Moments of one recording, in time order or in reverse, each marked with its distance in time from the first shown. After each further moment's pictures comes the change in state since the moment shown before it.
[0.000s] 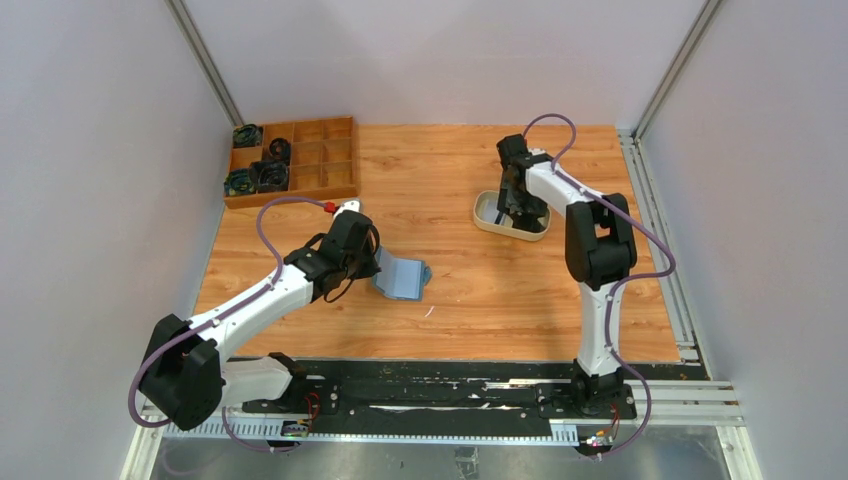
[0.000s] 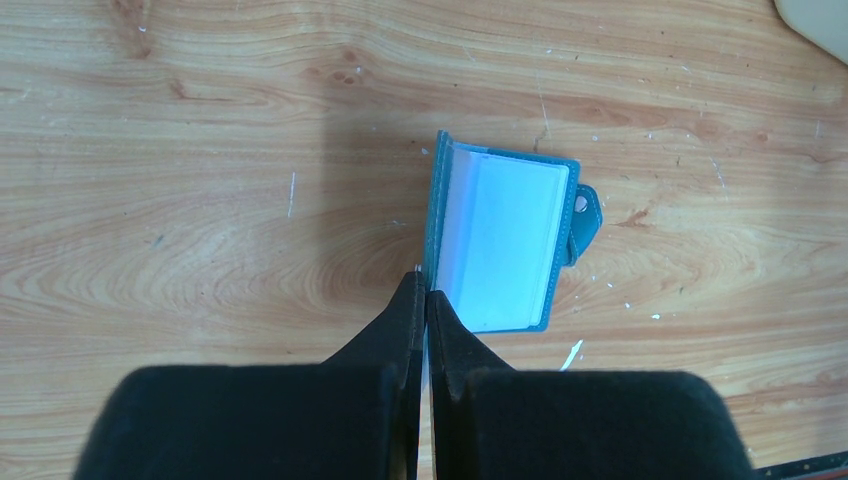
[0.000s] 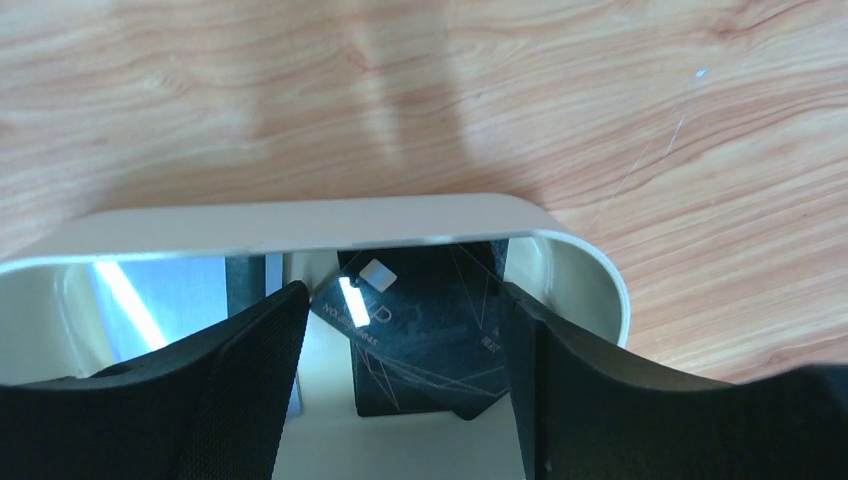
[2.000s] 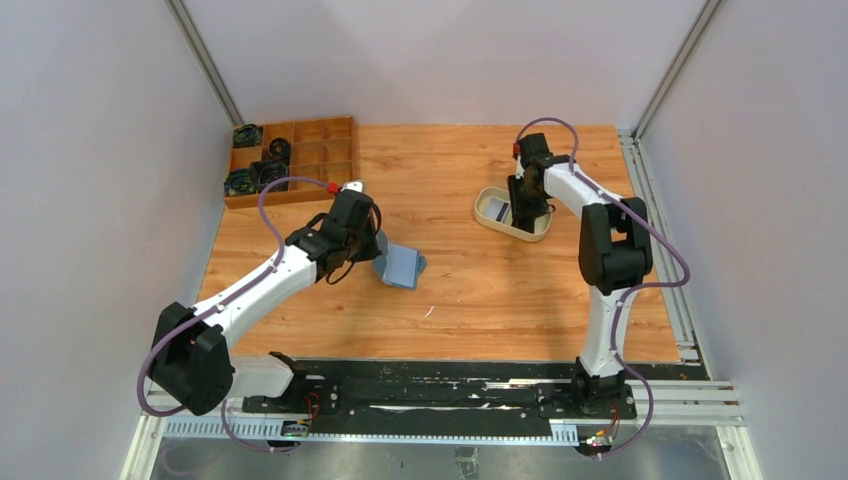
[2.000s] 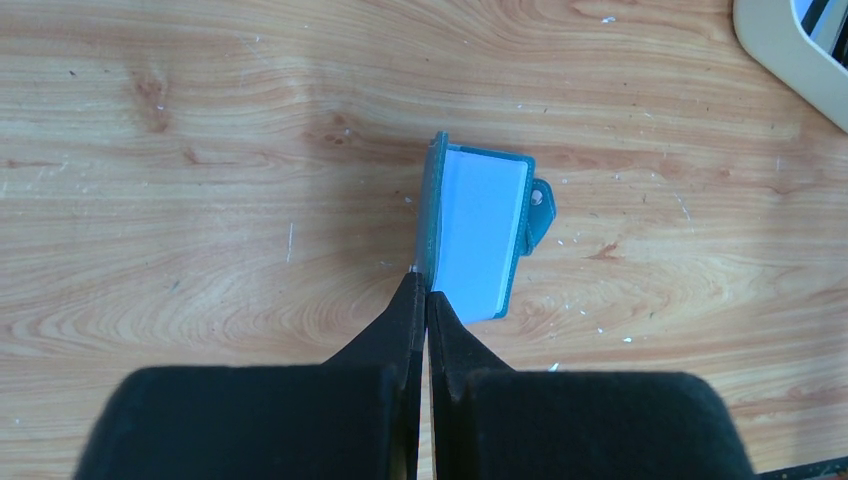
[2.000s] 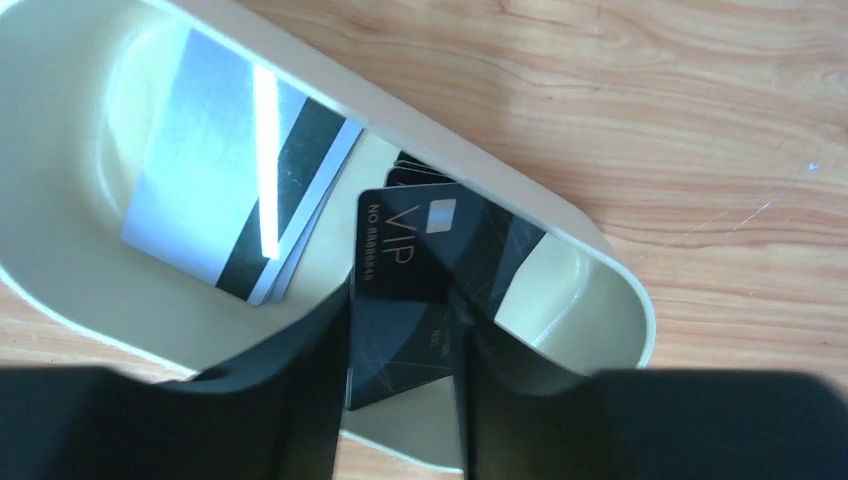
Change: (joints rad) left arm 0.043 0.082 0.159 -0.067 0.023 0.053; right arm -0.081 -0.057 -0.089 0.035 -0.344 -0.372
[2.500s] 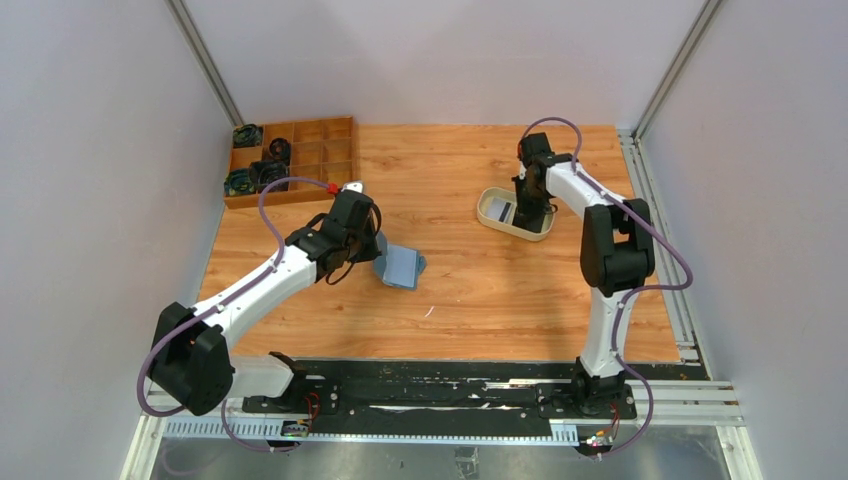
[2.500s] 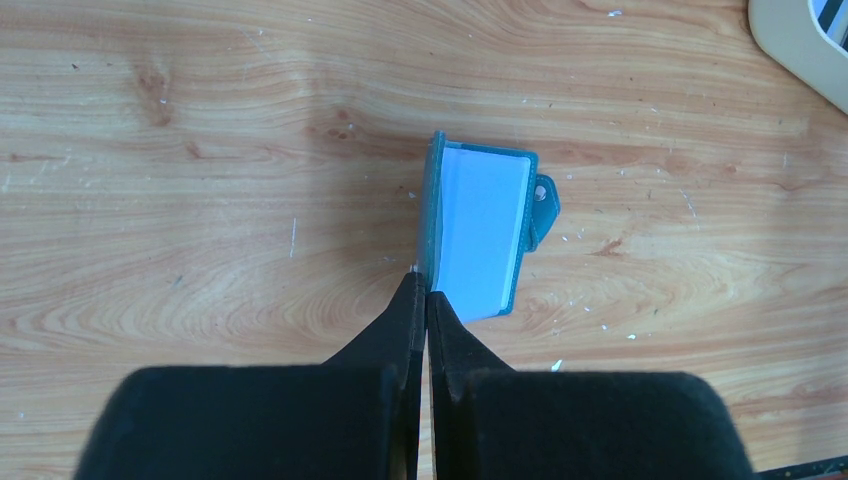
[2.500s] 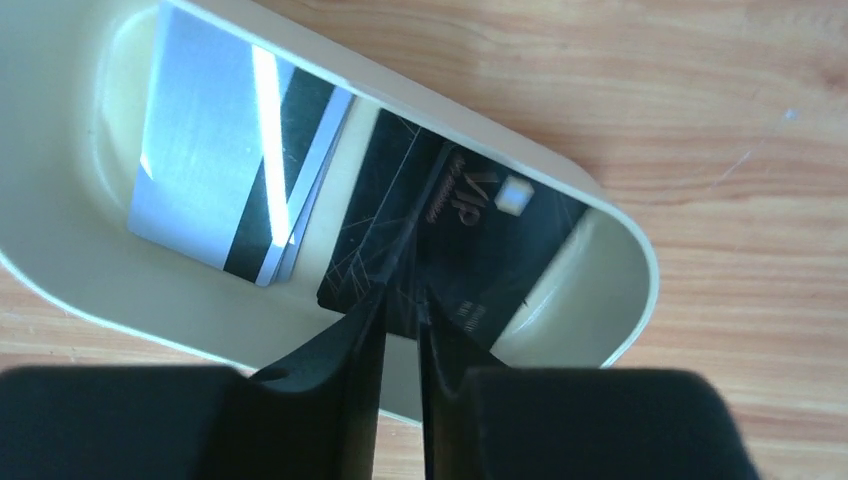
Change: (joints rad) left arm 0.000 0.000 0.000 -0.013 -0.001 0.000; right arm 0.001 -0.039 0.016 -0.038 0.020 0.034
